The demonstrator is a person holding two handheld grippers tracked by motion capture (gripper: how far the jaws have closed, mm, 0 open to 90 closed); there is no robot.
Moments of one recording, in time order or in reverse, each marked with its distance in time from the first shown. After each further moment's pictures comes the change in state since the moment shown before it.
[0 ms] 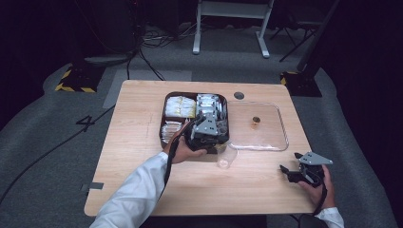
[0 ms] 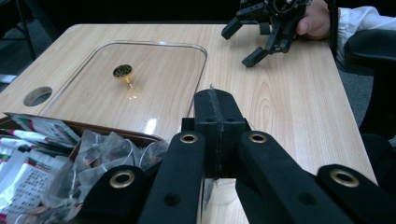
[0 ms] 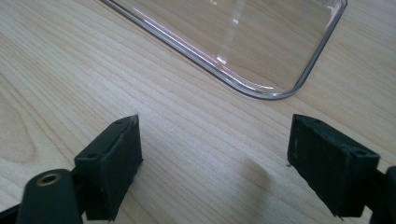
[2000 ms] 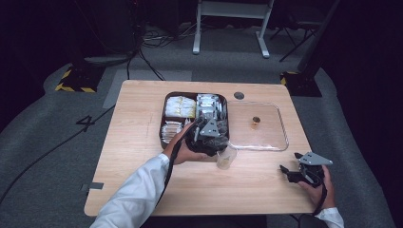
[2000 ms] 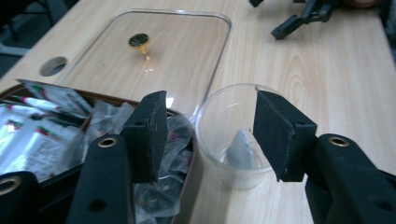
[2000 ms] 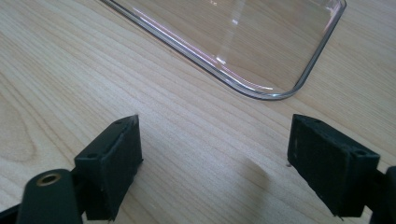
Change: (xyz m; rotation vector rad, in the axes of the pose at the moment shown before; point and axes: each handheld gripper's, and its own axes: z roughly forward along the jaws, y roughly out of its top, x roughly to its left) left arm 0.002 -0.011 0.013 0.097 0.115 -0.010; right arm 0.001 0.000 0.000 -0.002 -0.004 -0.005
